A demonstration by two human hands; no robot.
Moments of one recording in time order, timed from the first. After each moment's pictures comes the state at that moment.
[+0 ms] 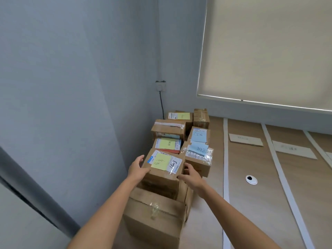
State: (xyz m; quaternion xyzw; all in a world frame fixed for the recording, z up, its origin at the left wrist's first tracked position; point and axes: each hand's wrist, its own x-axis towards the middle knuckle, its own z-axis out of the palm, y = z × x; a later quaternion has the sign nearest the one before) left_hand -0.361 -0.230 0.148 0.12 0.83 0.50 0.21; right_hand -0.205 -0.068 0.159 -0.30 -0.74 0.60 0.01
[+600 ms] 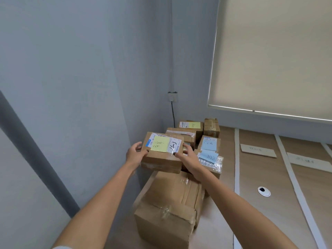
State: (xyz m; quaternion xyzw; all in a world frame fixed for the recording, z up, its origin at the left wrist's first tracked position) left_hand -0.368 -0.262 0.244 0.09 0.79 0.60 0.09; right_hand -0.246 -0.094 0.237 -0.22 -0.76 0.60 0.13
